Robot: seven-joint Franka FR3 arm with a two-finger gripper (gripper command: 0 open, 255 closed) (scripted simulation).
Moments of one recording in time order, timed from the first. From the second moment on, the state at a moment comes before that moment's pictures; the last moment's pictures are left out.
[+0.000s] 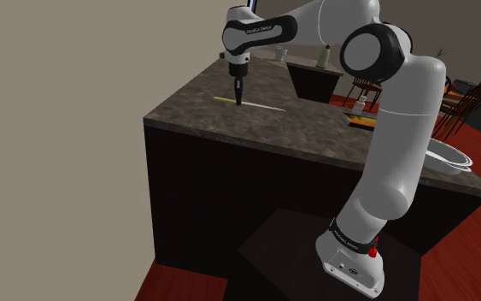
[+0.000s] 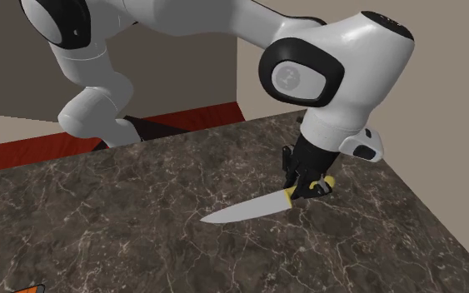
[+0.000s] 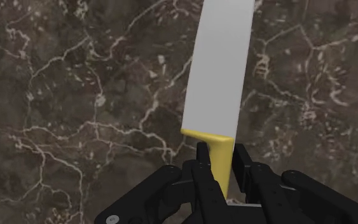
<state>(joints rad) 0.04 0.28 -0.16 -1.59 -0.13 1.79 -0.79</state>
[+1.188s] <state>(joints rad) 0.03 0.29 -0.16 -1.33 -0.12 1.55 -0.82</state>
